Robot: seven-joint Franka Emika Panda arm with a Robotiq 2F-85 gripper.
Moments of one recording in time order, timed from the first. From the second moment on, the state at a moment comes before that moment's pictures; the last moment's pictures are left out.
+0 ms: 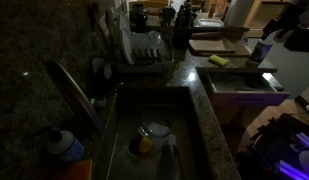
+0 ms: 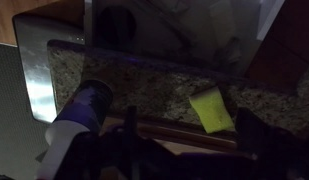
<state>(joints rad) -0.31 -0.28 -0.20 -2.38 -0.16 2.39 0.00</state>
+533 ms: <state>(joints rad) -0.24 0.04 -0.21 -2.10 -0.15 2.44 -0.31</state>
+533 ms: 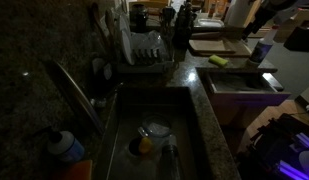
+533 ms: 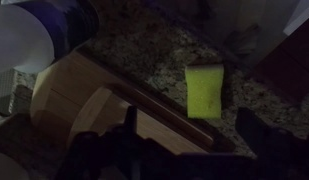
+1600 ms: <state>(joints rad) -0.24 0.31 -0.16 -1.86 0.11 2.30 -0.77</state>
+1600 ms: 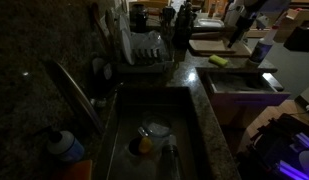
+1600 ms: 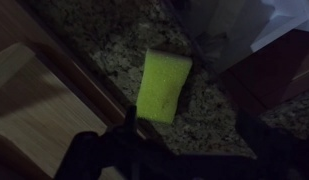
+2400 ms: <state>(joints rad) -0.29 0.44 -0.14 -1.77 0.24 2.17 -0.63</state>
